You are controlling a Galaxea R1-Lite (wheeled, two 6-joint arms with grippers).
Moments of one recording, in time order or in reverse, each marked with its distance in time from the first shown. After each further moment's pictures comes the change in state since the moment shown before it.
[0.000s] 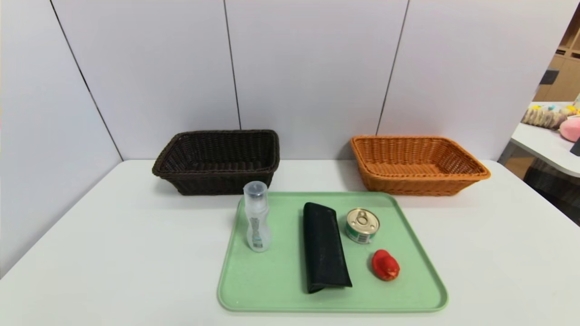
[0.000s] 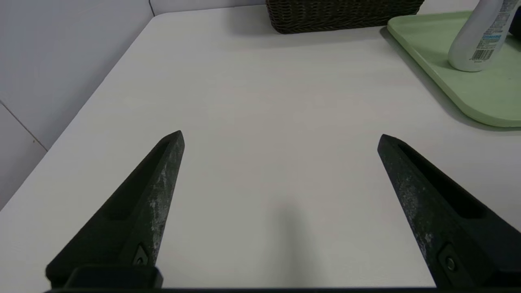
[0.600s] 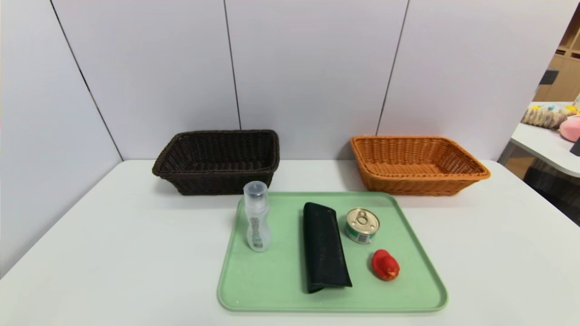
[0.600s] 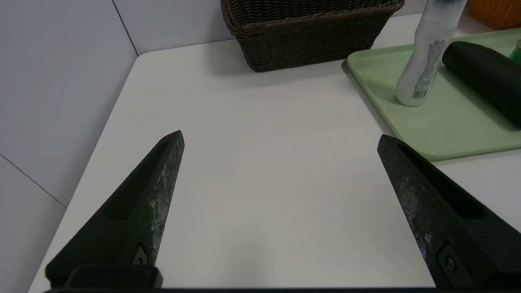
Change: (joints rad) left arm 0.004 0.224 -0.356 0.158 -0.093 0.035; right arm 0.009 0.450 -0.419 -0.098 0.088 0.003
